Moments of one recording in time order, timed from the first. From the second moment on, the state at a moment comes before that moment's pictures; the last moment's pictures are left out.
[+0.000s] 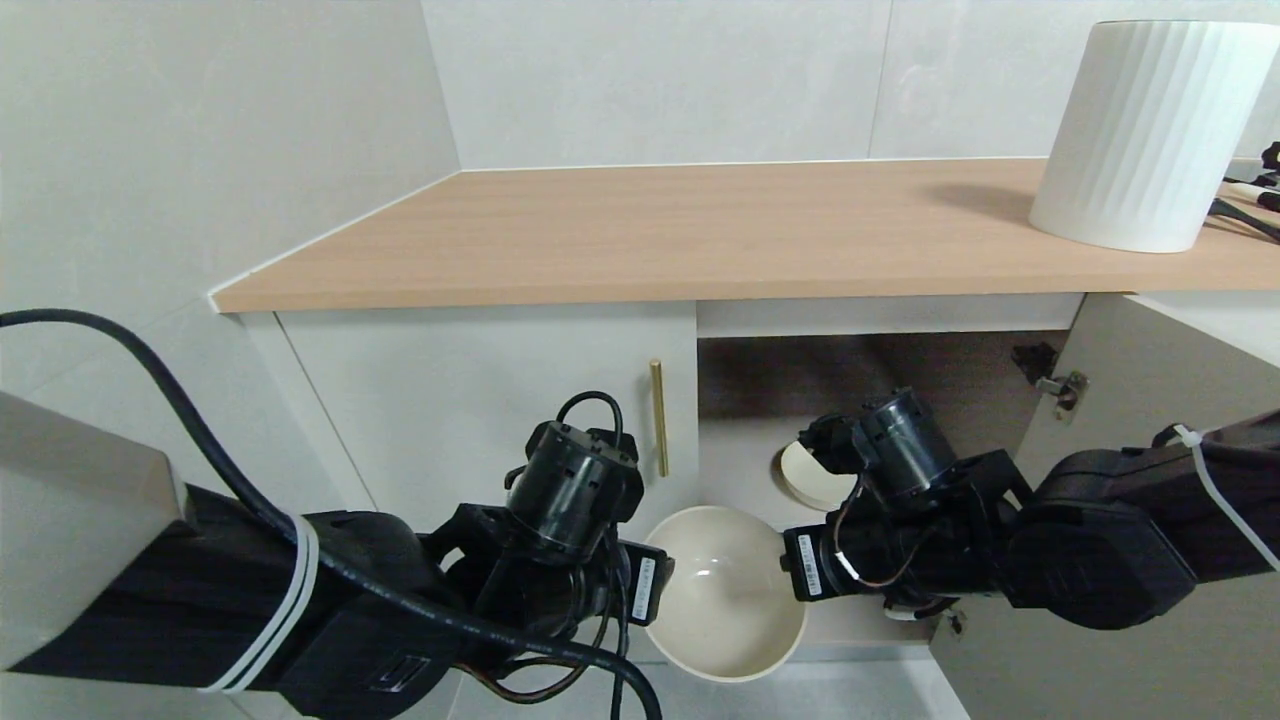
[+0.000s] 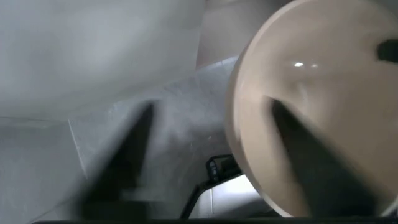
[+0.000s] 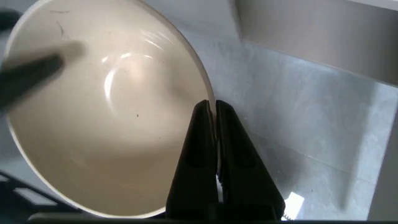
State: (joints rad) left arm -0.75 1.89 -0.86 -0.27 0.24 -0.34; right arm 0.69 1.90 -0.99 -0.12 -0.03 0.40
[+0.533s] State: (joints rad) left arm -0.73 1.81 -0.86 -0.27 0.24 -0.34; right arm 0.52 1.99 -1.07 -0.13 -0.19 0.58
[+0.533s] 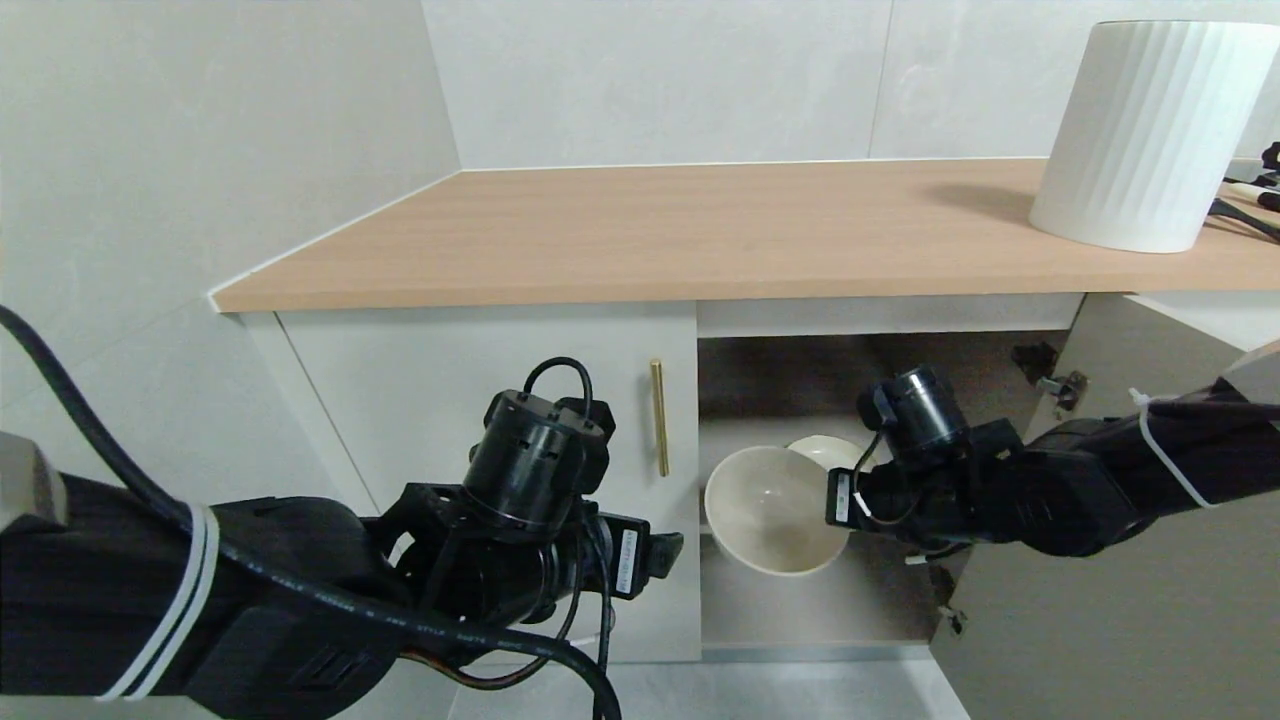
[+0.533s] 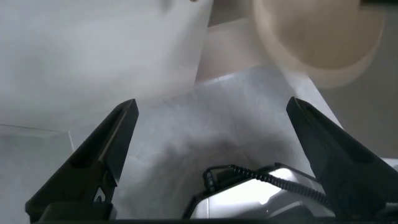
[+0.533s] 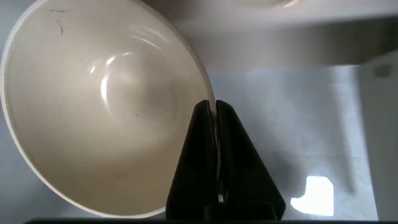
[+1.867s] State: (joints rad) left arm -0.72 1.80 -0.86 -0.27 0.24 -0.35; right arm 0.31 2.30 -1.39 -0.13 -0.38 0.72
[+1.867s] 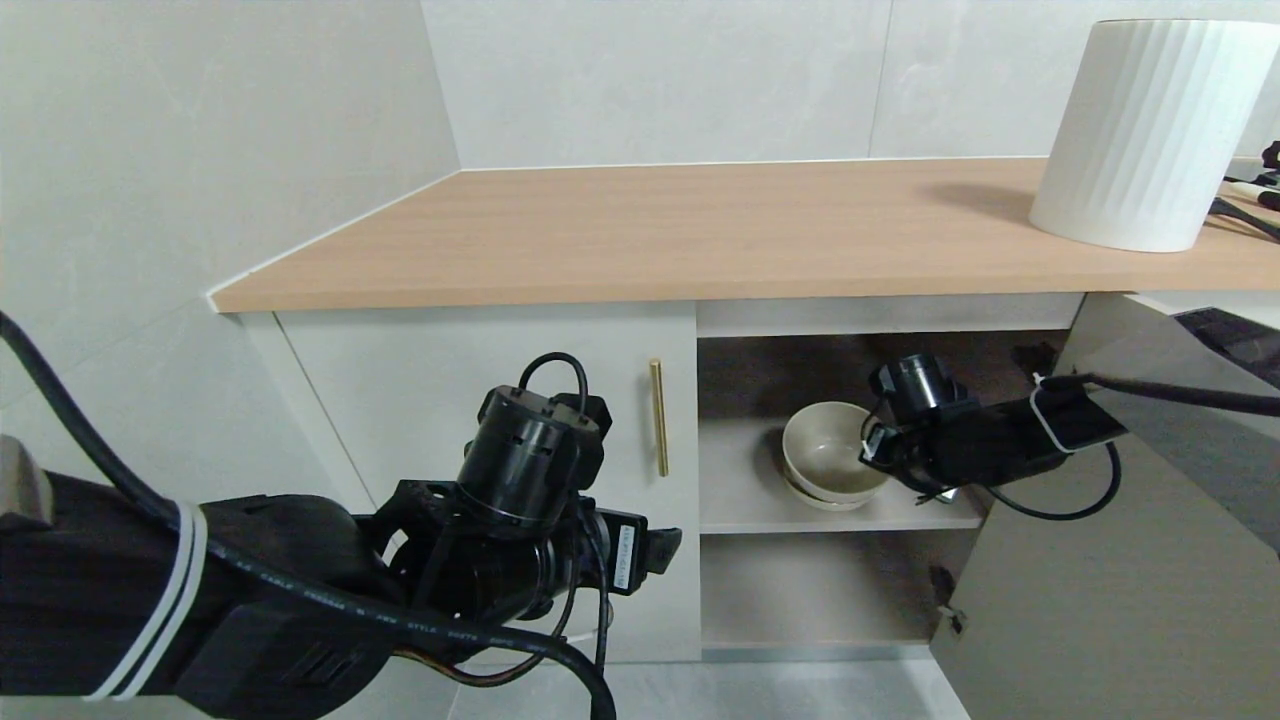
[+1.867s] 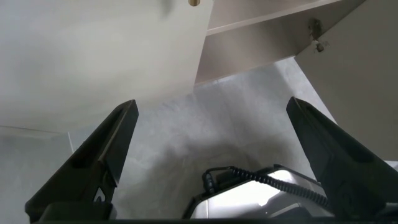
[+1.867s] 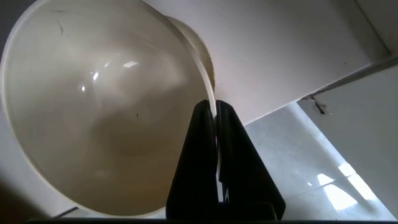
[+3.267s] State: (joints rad) left arm -0.69 1.77 -0.86 -0.27 0.24 -0.36; right arm 0.32 2.20 -1.35 -0.04 -0.26 0.72
